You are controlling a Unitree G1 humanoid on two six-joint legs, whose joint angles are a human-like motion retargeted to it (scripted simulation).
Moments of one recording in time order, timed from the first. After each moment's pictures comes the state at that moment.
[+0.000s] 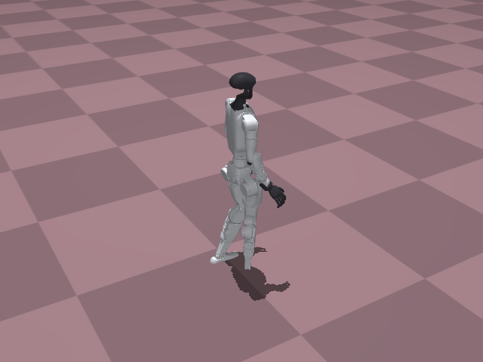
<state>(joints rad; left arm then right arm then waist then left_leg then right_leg) 0.05 0.14 -0.53 1.07 -0.02 -0.15 0.42 0.01 -0.22 0.42 1.11 -0.18 0.01 -0.57 -0.20 0.10 -0.10 -0.21 -0.05 -0.04 0.59 -0.57 0.07 -0.03 0.24 0.92 0.01 -0.21 0.21</state>
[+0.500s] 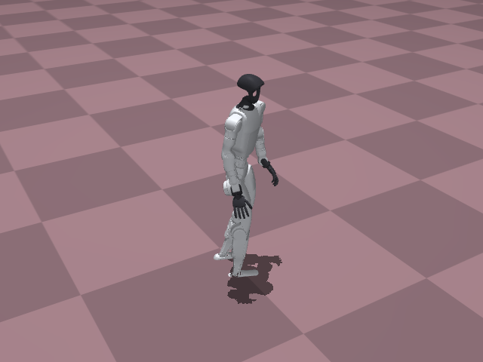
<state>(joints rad) 0.01 0.19 -0.56 1.11 0.26 -0.09 0.46 -0.02 -0.23 0.36 1.11 -0.15 0.02 -0.56 -0.24 0.12 -0.05 -0.18 0.06 0.45 0.38 -0.49 0.10 -0.34 0.12 0.33 0.23 -0.33 0.14</state>
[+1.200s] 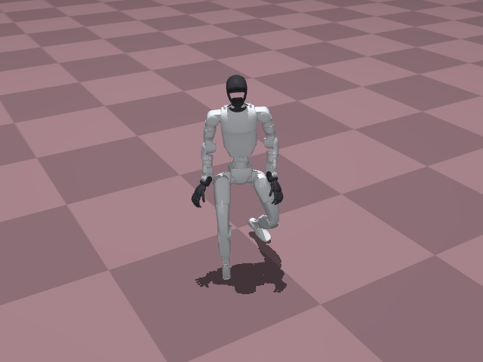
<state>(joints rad) 0.03 0.24 -0.53 0.89 0.13 -0.06 0.52 0.02 -0.23 0.36 1.13 -0.16 0.04 -0.61 -0.16 0.10 0.06 -0.02 0.41 0.33 1.01 -0.50 0.08 -0.33 -0.02 -0.21 0.51 -0.48 0.03</state>
